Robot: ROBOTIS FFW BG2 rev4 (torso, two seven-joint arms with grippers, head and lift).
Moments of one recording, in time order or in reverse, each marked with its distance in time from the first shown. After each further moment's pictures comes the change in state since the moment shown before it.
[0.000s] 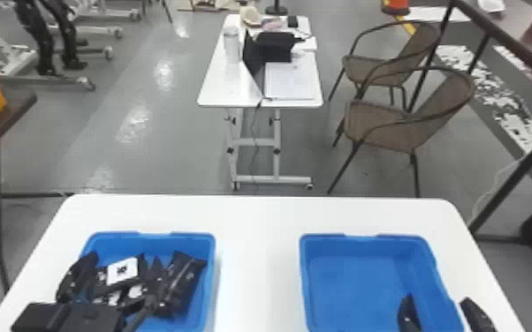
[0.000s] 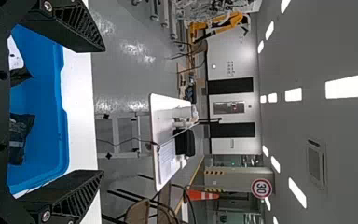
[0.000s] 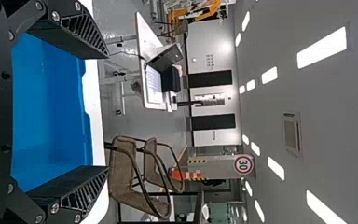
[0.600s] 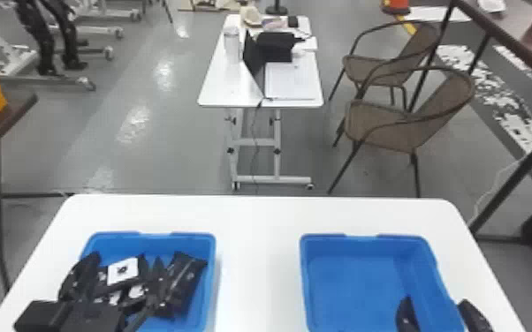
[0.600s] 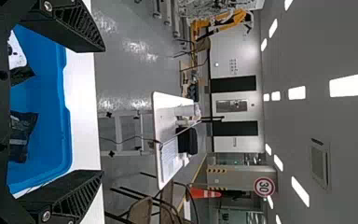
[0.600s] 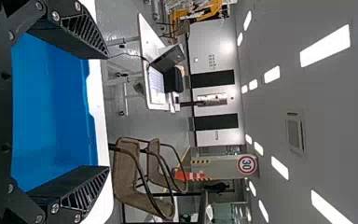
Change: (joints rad) left arm -0.004 0.002 0.000 0.000 0.007 0.015 -0.010; right arm 0.000 0.000 0.006 0.005 -0.009 0.008 0.001
